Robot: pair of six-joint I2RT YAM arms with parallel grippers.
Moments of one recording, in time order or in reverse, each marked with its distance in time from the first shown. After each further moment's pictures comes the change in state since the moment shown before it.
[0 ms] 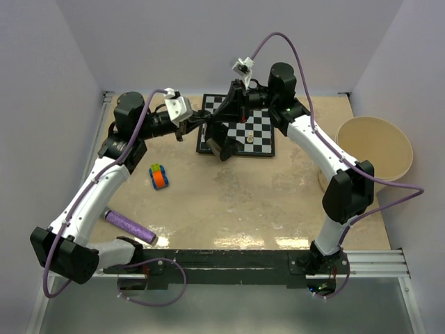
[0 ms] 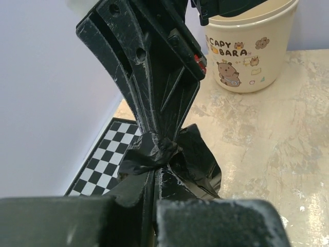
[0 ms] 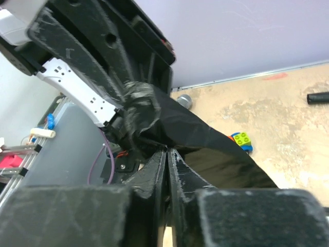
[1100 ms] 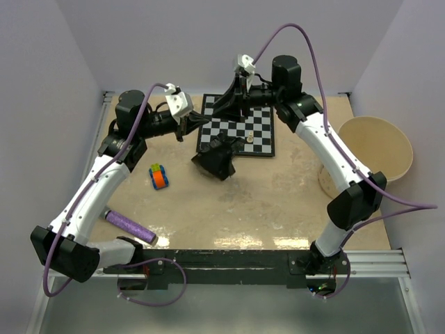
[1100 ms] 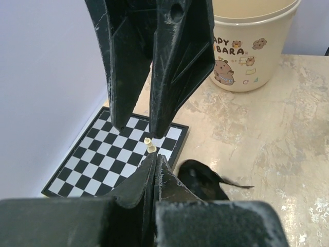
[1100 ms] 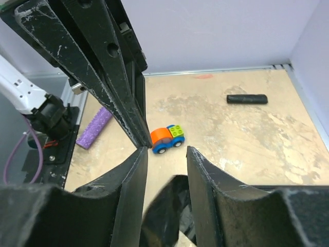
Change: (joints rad) left arm 0.000 0.014 0.033 -0.072 -0.026 -0.056; right arm 0.010 -0.066 0.139 -0.452 0.226 -0.534
